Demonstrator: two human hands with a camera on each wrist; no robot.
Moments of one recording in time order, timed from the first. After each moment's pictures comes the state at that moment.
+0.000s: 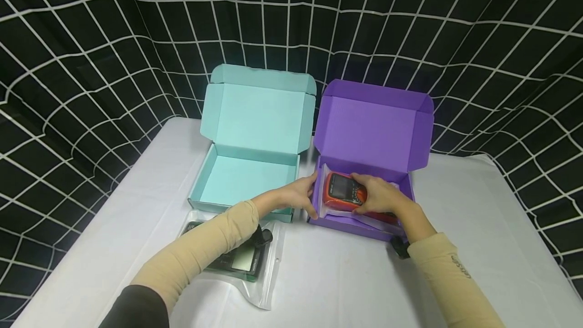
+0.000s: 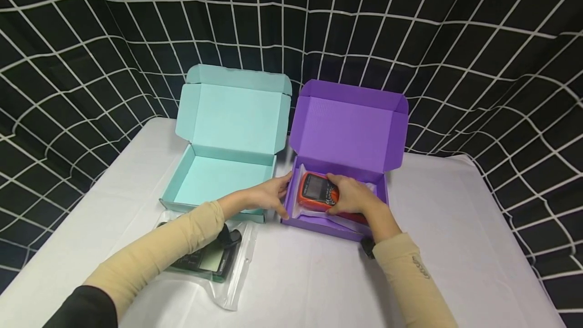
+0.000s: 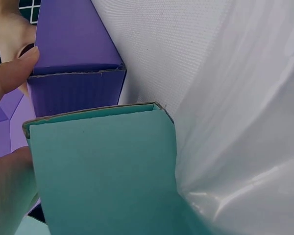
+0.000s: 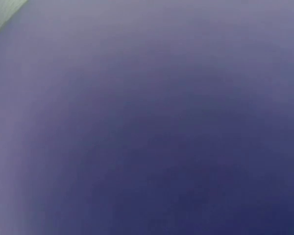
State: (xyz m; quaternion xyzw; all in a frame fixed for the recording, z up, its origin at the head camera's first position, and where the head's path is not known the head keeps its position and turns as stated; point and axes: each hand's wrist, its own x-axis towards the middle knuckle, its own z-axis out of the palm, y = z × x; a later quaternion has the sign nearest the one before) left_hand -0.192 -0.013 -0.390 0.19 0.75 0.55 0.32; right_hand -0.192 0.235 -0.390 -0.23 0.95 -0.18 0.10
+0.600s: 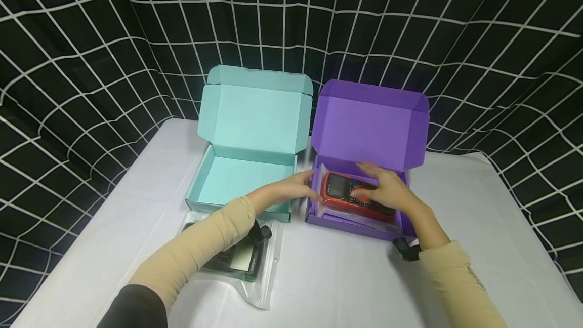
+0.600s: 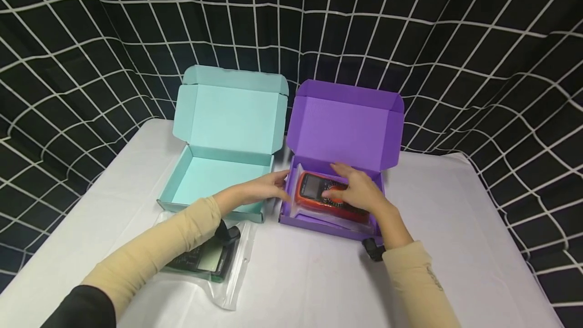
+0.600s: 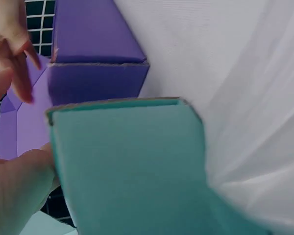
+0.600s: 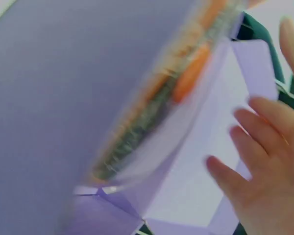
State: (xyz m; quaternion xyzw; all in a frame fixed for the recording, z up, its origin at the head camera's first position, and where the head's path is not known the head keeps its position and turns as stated) left_hand -0.201 -0.017 -0.386 0.18 0.73 0.57 0.33; right_hand -0.175 0.245 -0.359 -0.19 0.94 -0.27 0.04
